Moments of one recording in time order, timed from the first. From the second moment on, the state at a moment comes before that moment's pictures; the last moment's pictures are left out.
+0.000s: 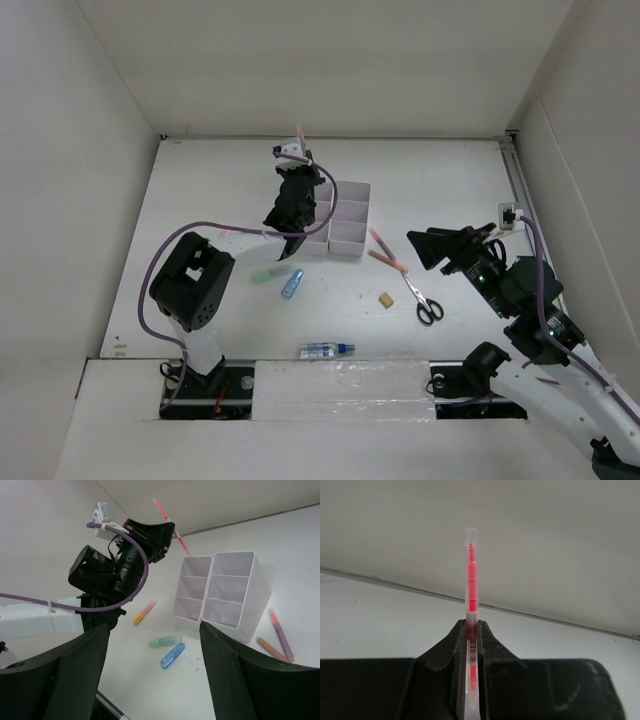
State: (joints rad) left arm -0.64 1.76 1.04 0.91 -0.65 -0.21; right arm 0.68 0.48 0.74 -0.18 0.14 0.63
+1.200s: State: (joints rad) left arm -0.69 1.86 0.99 0.97 -0.66 -0.28; right arm 0.68 0.49 0.74 -0.20 0.16 0.62
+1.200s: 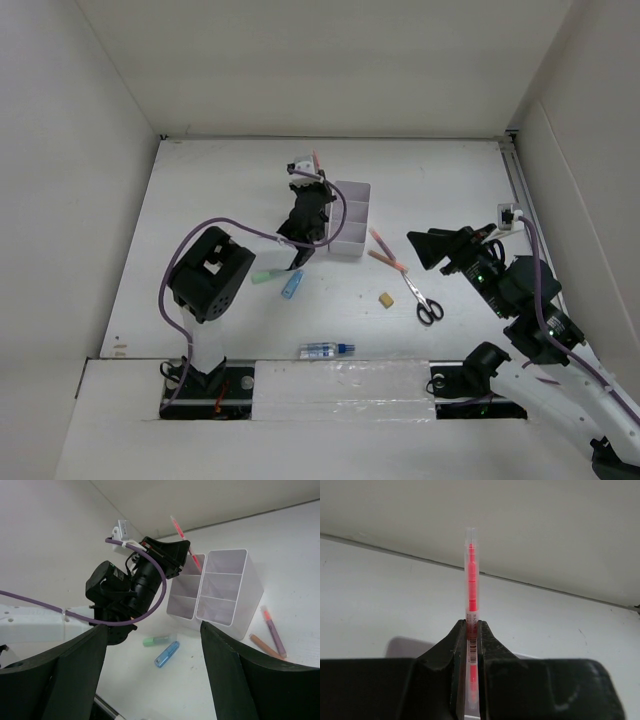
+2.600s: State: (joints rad) left arm -0.83 1.52 0.85 0.76 -0.93 -0.33; right arm 0.68 0.45 0.74 -0.21 0.16 0.62
